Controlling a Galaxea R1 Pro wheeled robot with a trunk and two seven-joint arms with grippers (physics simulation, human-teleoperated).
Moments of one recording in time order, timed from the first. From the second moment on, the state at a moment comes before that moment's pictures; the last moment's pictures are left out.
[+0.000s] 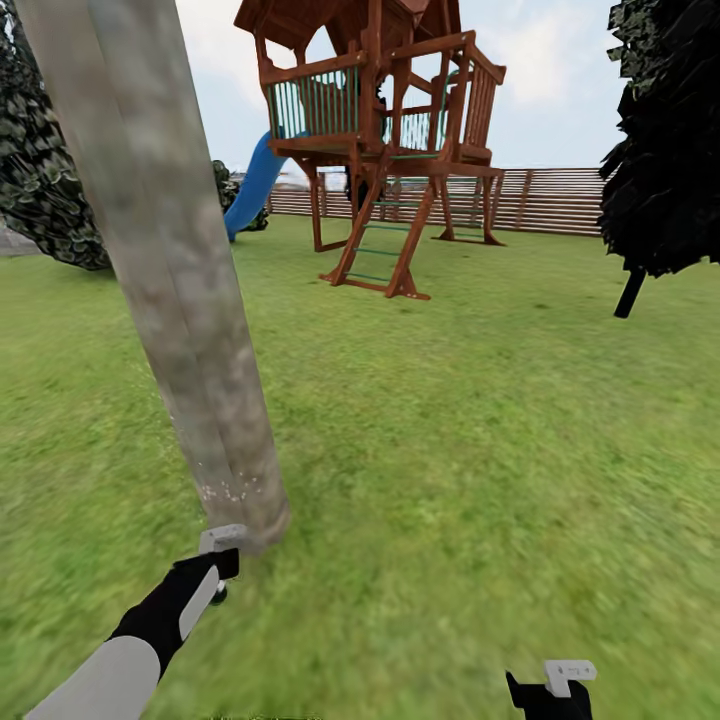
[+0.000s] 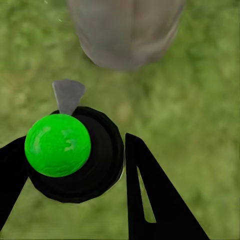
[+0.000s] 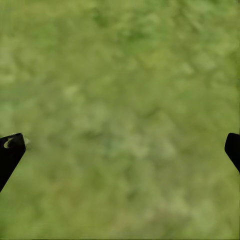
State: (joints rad) left arm -0.62 0.06 -0.01 -0.56 0.23 0.36 0.23; right arm -0.41 -0.11 -0.55 -0.16 0.49 -0.39 0.13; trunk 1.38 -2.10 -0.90
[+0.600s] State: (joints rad) left arm -0.62 0.11 -0.07 -0.93 0.23 0.42 0.22; right arm -0.41 -0.11 -0.55 -0.16 0.49 -0.39 0.13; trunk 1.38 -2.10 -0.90
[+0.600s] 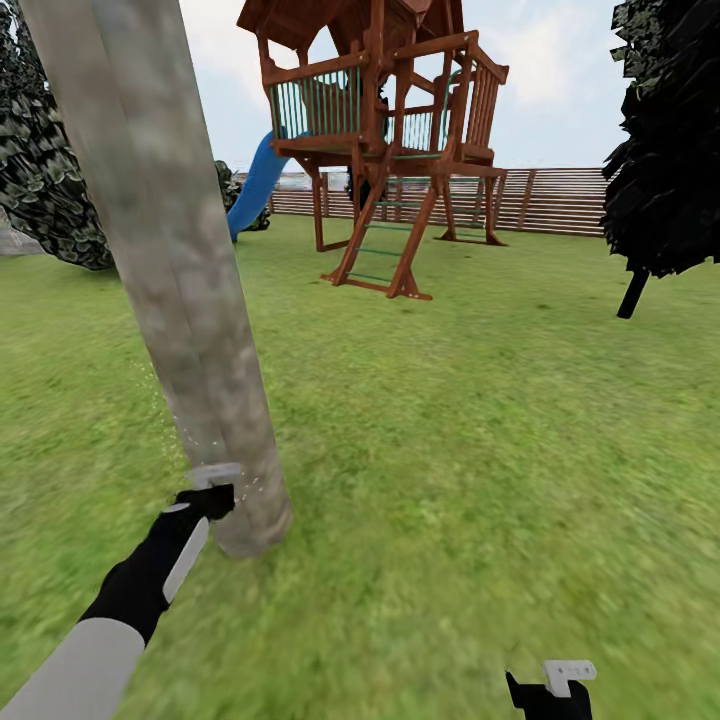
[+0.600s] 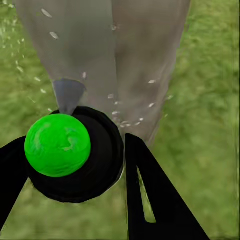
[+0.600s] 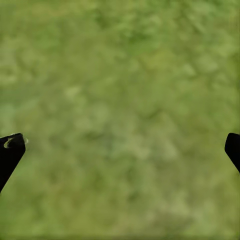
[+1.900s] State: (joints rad) left arm -0.51 0.16 0.11 -1.53 0.24 0.85 0.21; right arm -0.41 -0.11 -0.55 -0.16 0.49 -0.39 0.13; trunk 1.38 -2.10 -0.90
